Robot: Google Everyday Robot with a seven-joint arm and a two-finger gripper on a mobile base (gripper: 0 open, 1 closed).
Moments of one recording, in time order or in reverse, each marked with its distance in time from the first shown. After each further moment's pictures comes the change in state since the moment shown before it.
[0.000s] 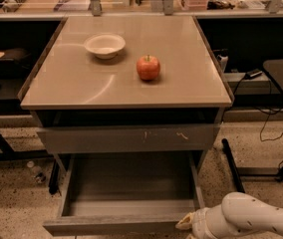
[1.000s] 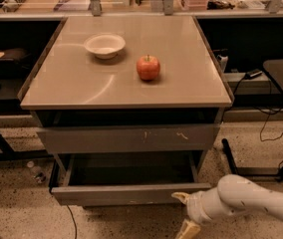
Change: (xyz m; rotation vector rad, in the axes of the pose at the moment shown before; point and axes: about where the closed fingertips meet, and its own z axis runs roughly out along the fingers) arm -0.021 -0.037 -0.002 0.001 -0.057 -0.066
